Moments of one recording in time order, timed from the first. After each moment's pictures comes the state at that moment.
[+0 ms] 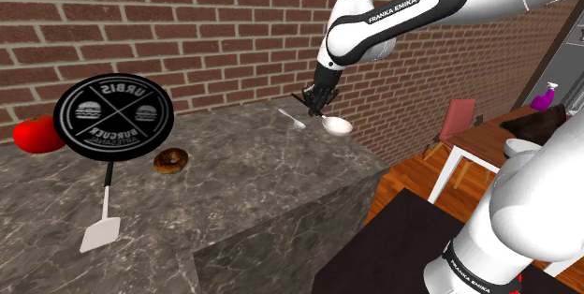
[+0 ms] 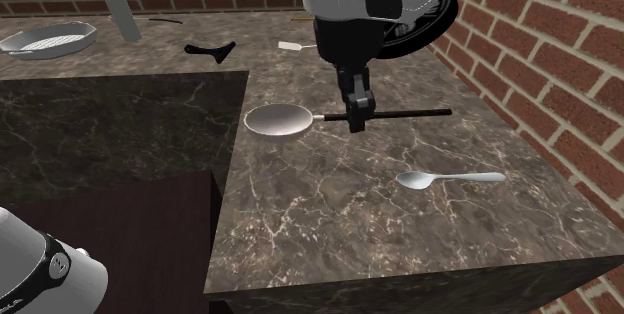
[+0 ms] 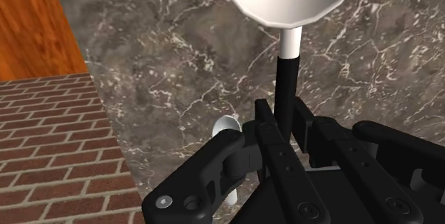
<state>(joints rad) 0.06 -0.20 -0.06 -2.32 0.06 2.32 0.17</state>
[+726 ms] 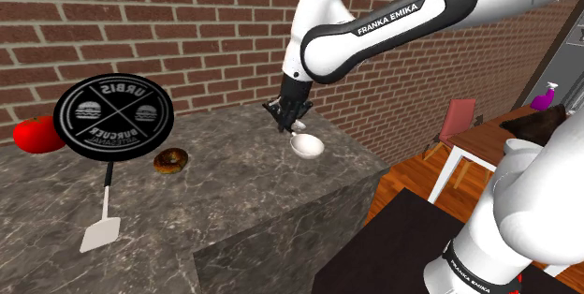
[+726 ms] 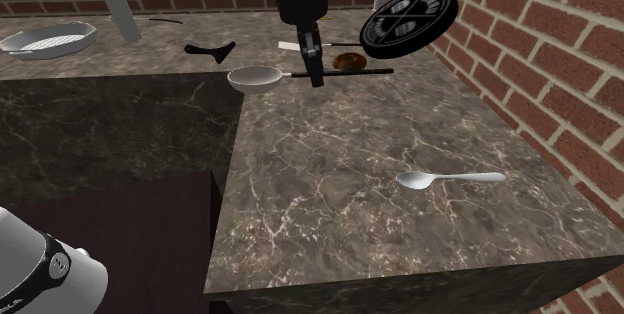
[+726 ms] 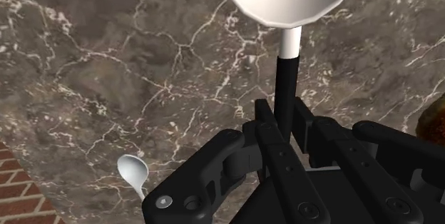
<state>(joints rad) 0.17 -0.19 0.12 -2.31 0.03 2.33 0.47</state>
